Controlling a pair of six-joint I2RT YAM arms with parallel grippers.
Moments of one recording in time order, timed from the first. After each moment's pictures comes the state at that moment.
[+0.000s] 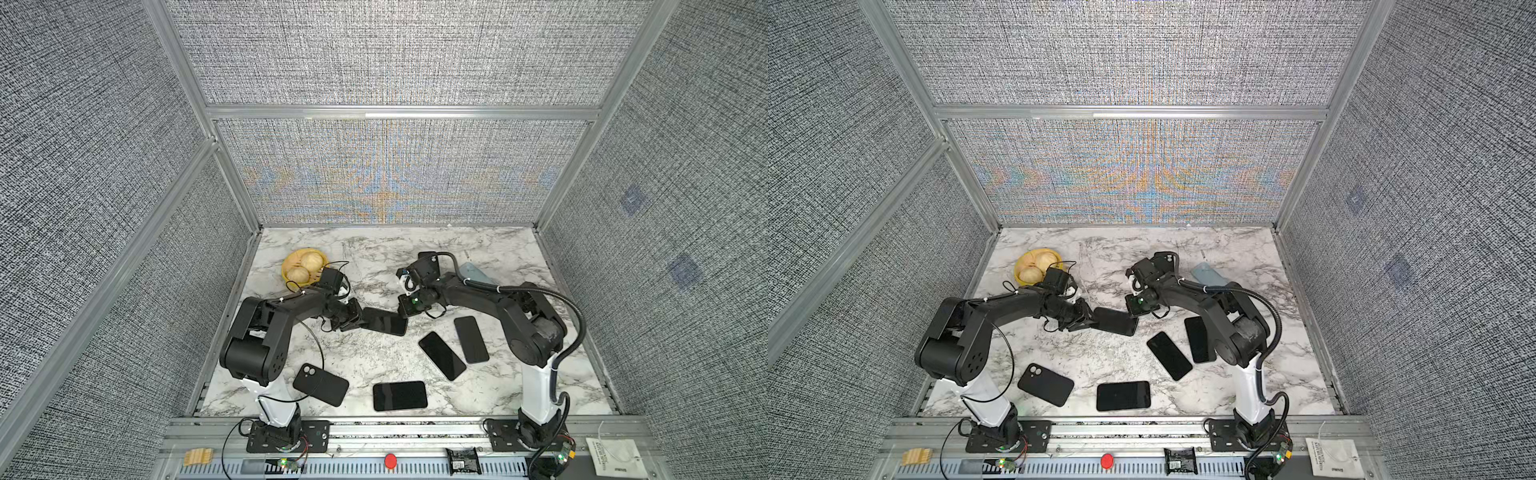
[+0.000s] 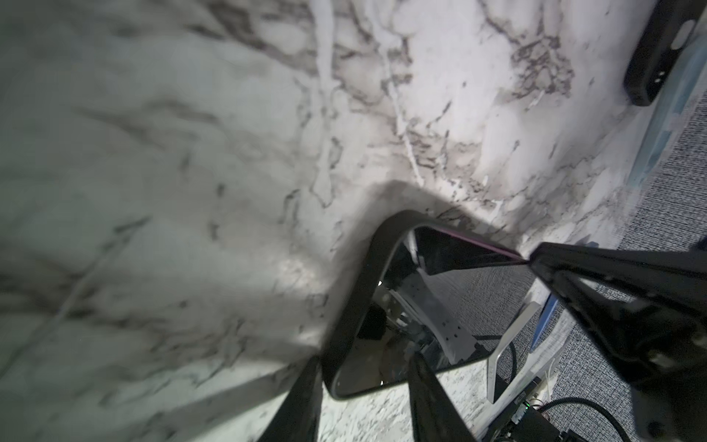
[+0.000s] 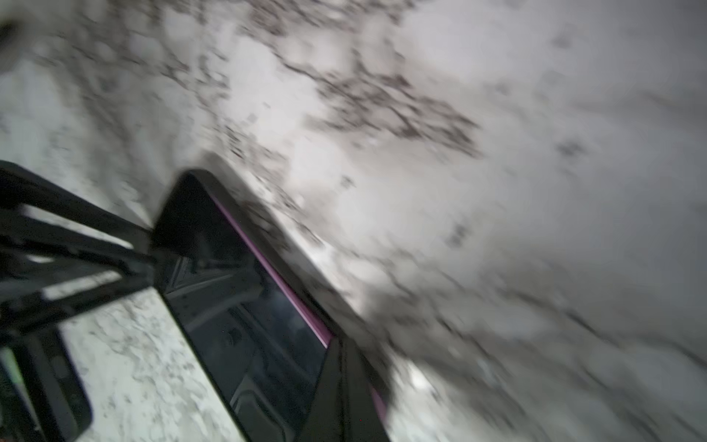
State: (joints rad) left arm -0.32 1.78 0.91 -0.39 0.56 -0.61; right arm 0.65 2.04 1.33 -0.37 -0.31 0.26
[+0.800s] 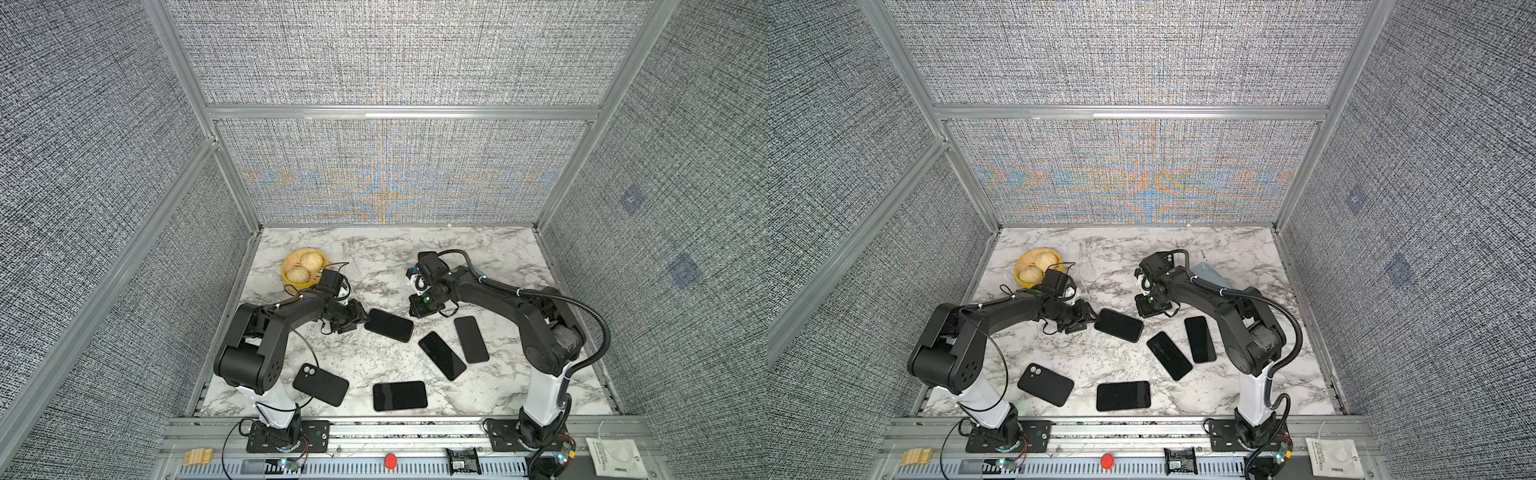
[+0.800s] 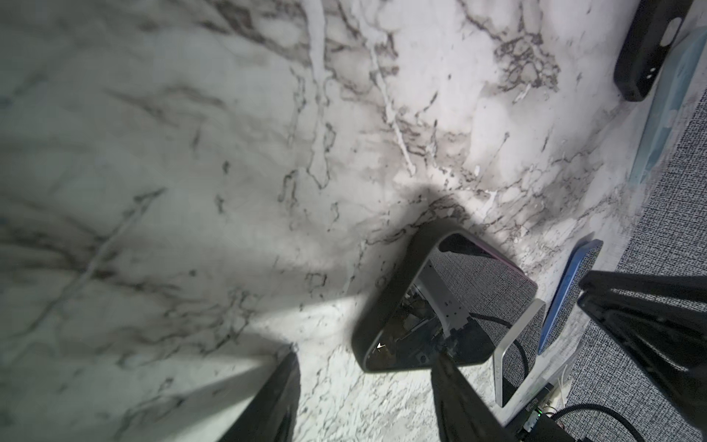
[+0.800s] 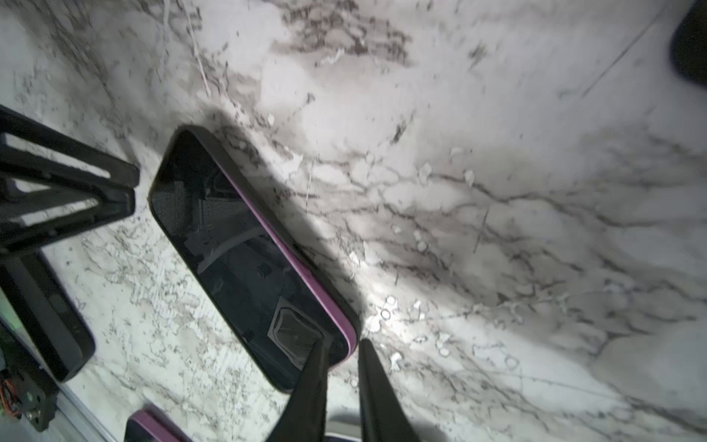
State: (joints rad) left arm -0.34 1.69 0.87 -0.40 0.52 -0.60; right arm 0.61 1.88 1.31 -0.66 -0.26 0.20
